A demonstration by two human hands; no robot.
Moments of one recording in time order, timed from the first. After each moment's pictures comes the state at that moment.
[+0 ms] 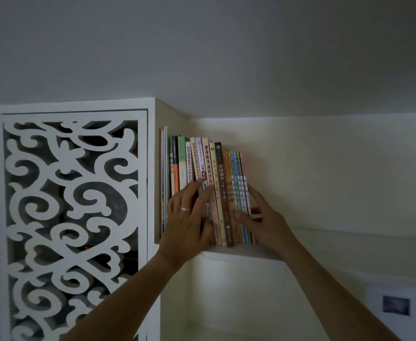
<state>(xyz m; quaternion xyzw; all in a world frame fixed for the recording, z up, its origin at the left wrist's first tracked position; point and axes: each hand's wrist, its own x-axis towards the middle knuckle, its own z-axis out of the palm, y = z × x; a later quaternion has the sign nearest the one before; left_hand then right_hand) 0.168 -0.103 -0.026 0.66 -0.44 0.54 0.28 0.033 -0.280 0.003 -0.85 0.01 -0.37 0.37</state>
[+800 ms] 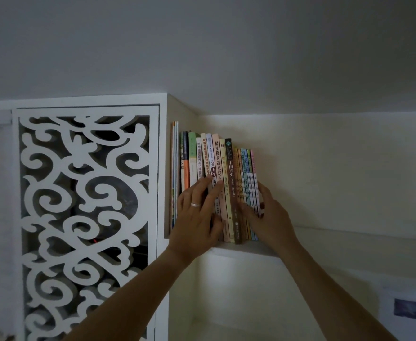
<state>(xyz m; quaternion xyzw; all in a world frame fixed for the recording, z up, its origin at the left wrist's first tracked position) 0.167 -0.102 -0.027 0.66 -0.45 0.53 0.29 0.058 -0.270 -0.003 -0.85 0.07 -0.43 0.28</state>
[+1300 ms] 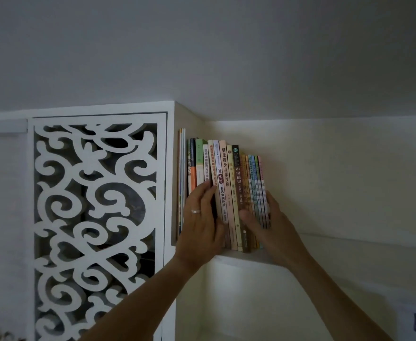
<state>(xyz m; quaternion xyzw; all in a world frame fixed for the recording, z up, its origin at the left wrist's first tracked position) 0.167 -0.104 -0.030 0.63 -0.47 0.46 0.42 0.043 -0.251 -0.002 -0.84 0.05 -0.39 0.36</state>
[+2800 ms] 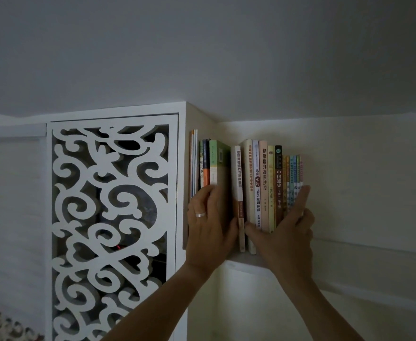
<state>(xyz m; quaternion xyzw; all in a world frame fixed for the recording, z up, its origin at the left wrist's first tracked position) 0.171 -0.104 -0.030 0.64 -0.36 0.53 0.41 0.061 -0.224 -0.017 -0.78 0.20 -0.53 0.25</state>
